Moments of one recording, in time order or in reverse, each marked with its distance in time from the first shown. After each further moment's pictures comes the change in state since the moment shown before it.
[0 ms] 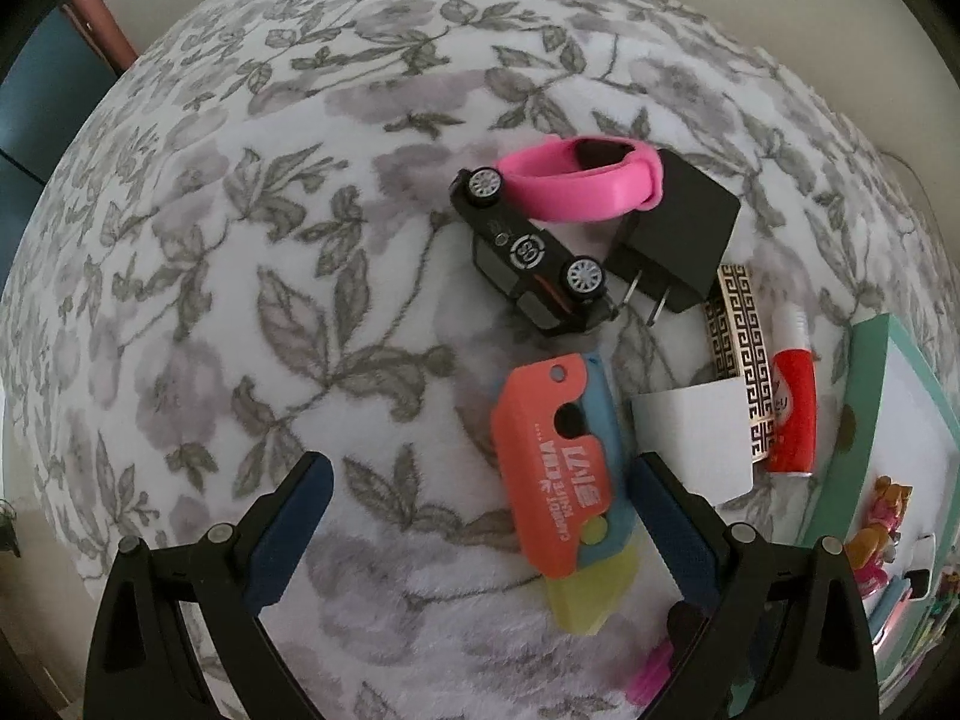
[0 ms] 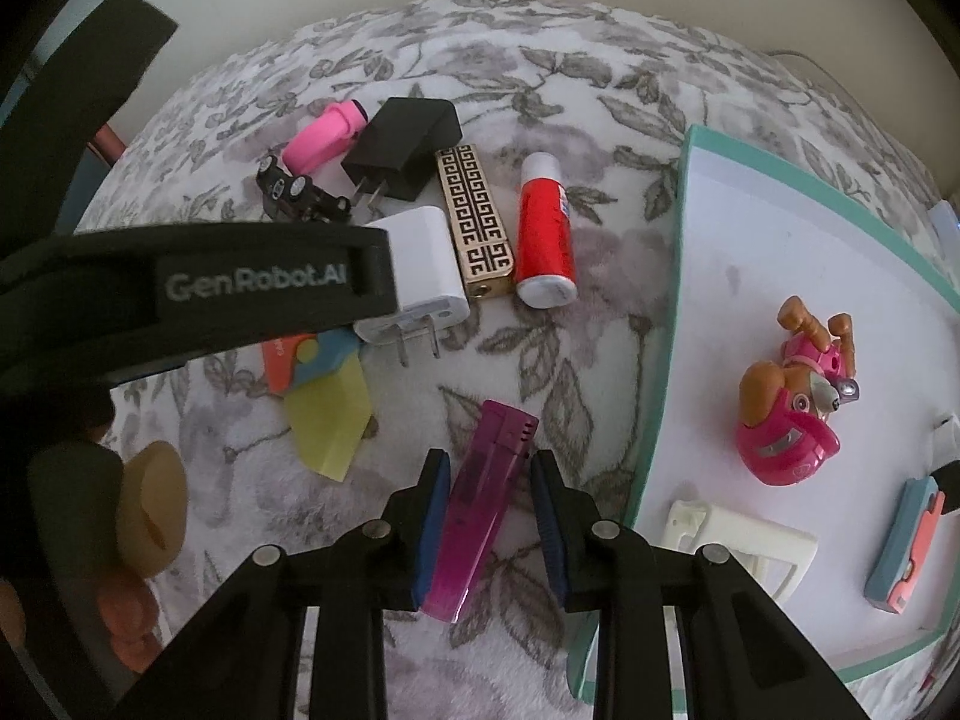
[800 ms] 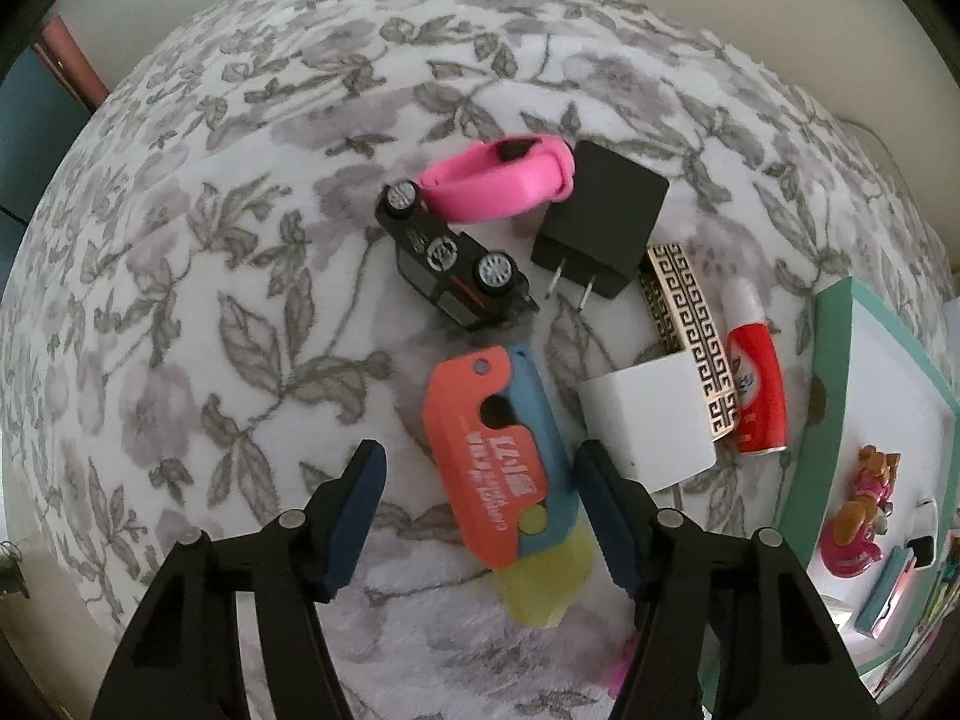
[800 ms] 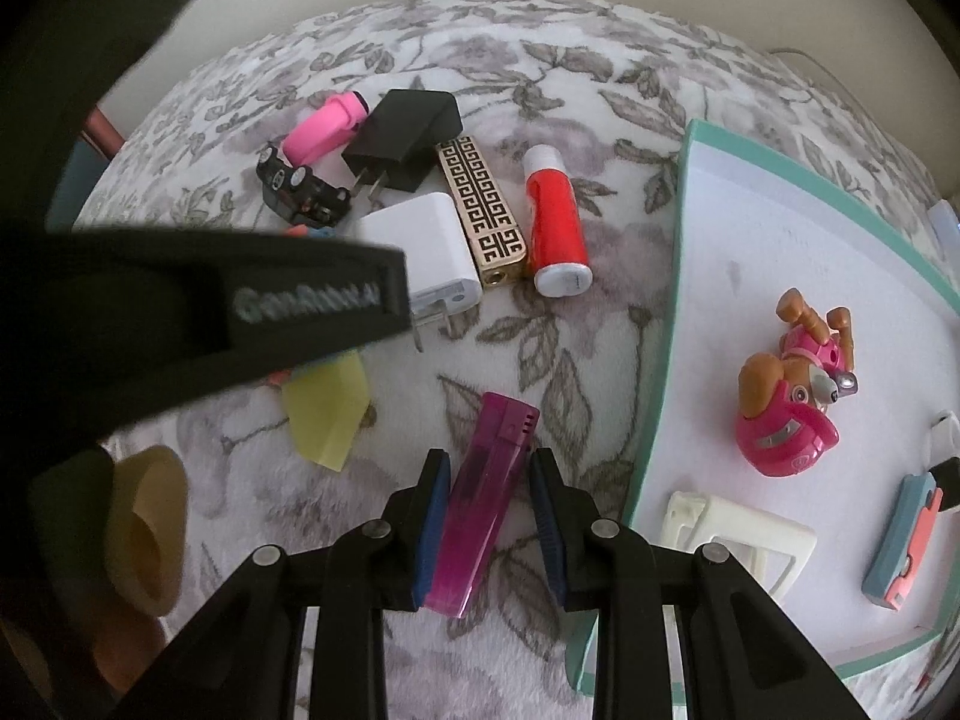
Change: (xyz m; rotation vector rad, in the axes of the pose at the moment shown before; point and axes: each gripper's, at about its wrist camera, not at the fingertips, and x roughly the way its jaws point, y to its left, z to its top) left arm -0.012 -0.040 -0.009 0.086 -0.015 -0.026; right arm 0.002 0.001 -0.003 -0.003 0.012 -0.004
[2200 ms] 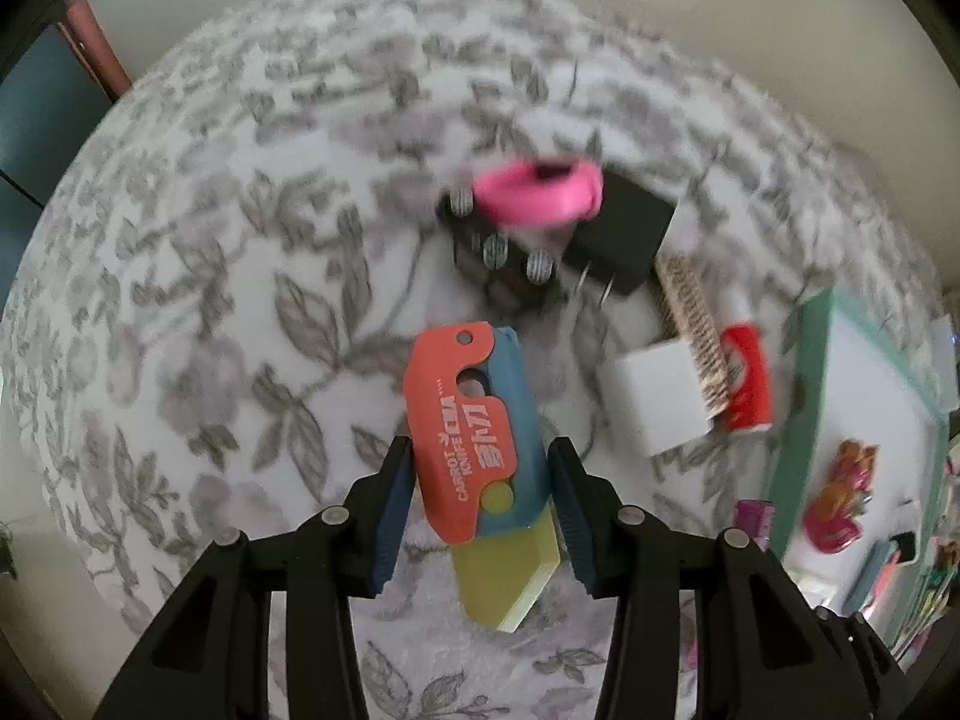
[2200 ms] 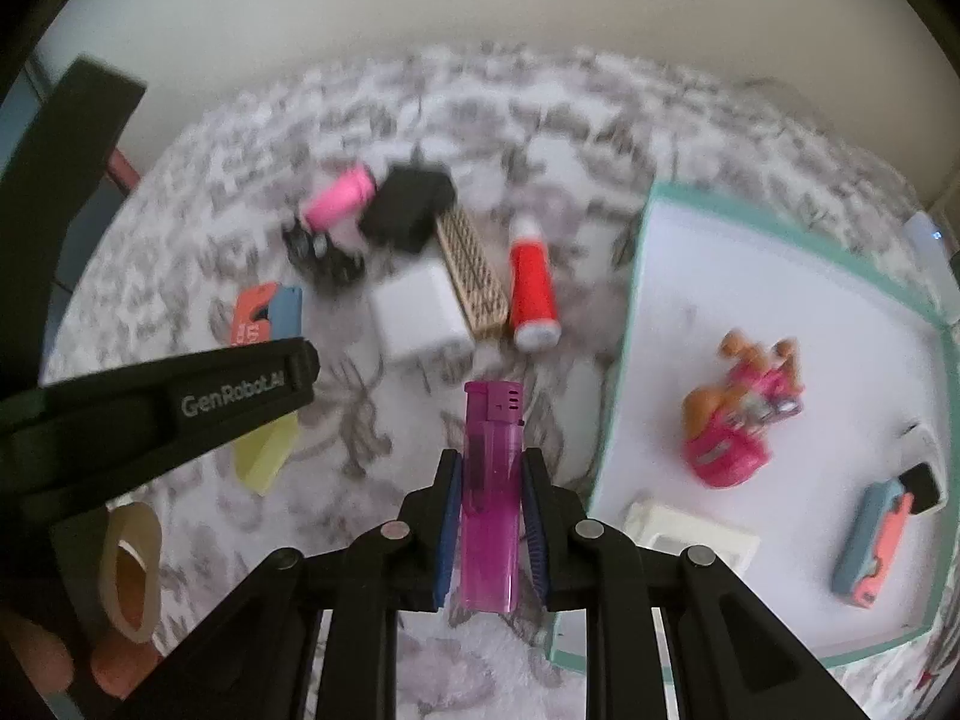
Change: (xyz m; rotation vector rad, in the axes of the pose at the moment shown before) left arm -0.043 0.045 -0.028 -0.049 -0.066 -0.022; right arm -0.045 -0.015 0.003 0.024 -0.112 0.020
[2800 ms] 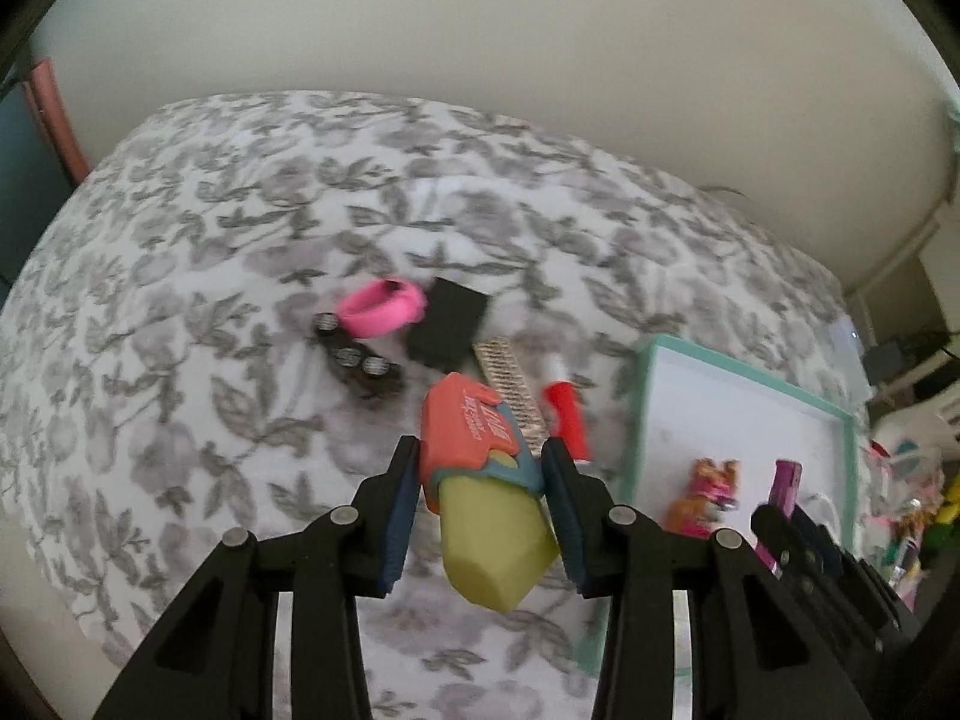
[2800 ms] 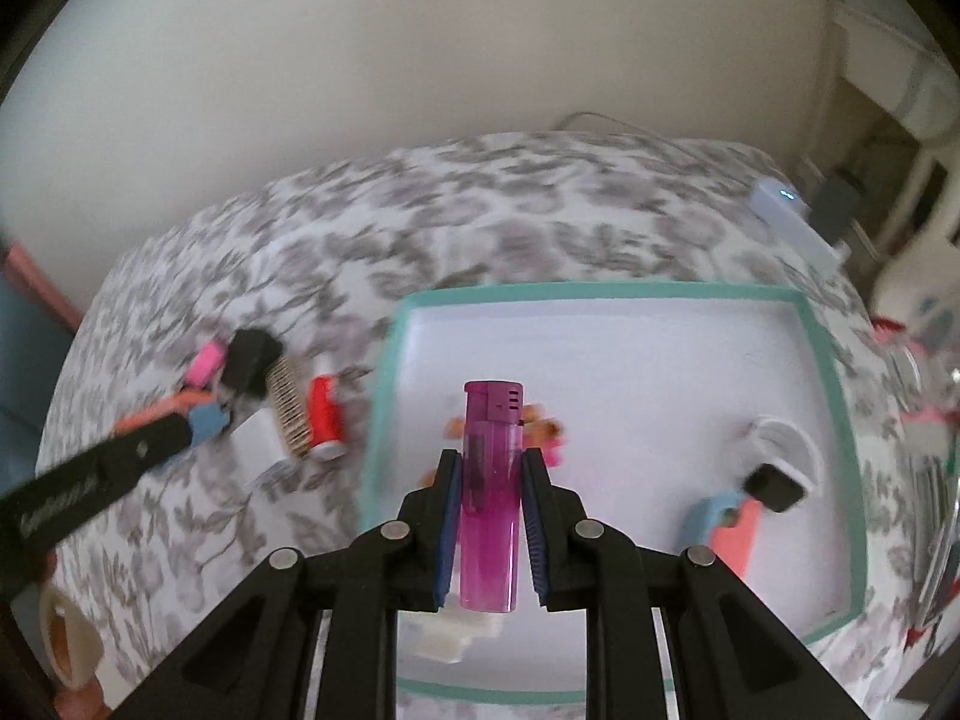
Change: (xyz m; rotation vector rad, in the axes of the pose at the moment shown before) left arm -0.060 -0.054 -0.004 0.115 -0.171 -0.164; right arm -0.052 -0.106 0.009 0.260 -0.153 -0.125
